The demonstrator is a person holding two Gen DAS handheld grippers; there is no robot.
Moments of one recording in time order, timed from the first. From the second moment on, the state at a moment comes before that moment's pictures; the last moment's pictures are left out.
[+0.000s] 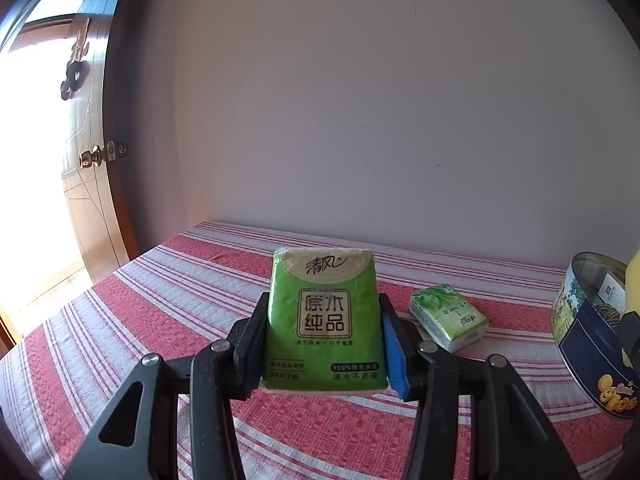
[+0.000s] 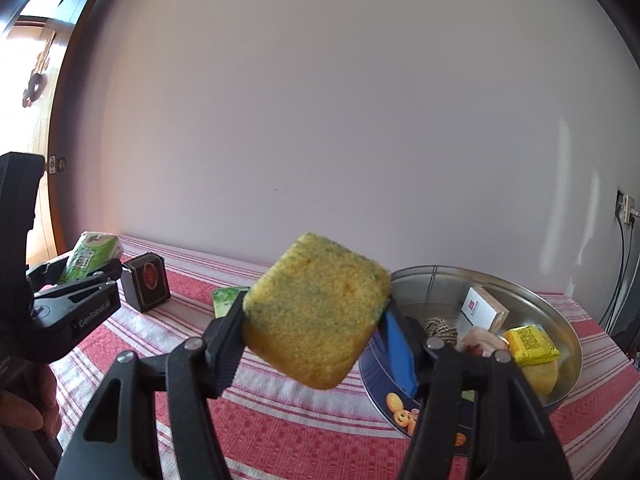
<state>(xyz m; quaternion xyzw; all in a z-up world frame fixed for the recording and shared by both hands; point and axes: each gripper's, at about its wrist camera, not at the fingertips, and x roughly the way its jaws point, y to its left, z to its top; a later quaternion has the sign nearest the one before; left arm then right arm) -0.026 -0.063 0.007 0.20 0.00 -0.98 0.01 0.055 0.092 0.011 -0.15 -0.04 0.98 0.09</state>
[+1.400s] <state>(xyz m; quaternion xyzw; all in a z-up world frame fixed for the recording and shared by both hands) 0.020 0.083 0.008 0.21 -0.02 -0.97 -0.10 0.118 0.216 0.024 -0.11 -0.09 0.98 0.17</state>
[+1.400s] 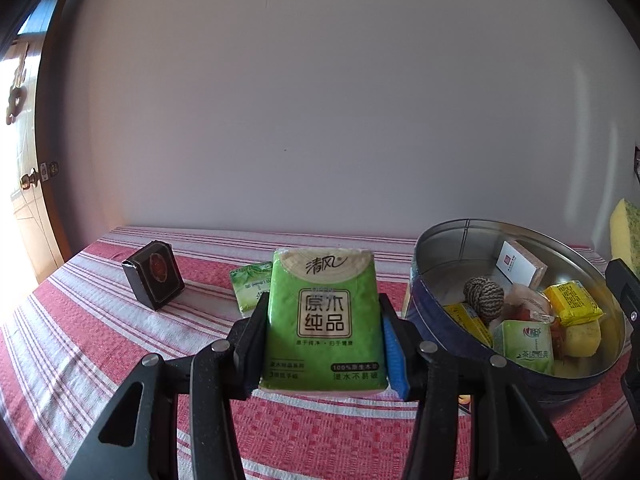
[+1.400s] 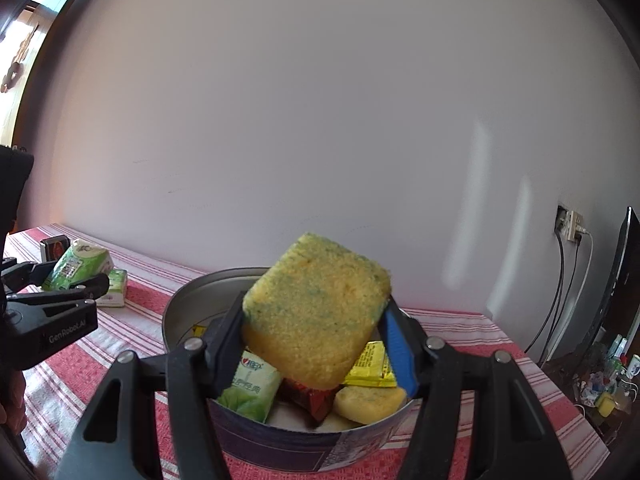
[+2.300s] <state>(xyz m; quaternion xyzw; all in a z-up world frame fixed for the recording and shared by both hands) 0.026 0.142 0.031 0.18 -0.03 -0.97 -0.15 0.120 0.285 0.031 -0.09 -0.04 0.97 0.23</state>
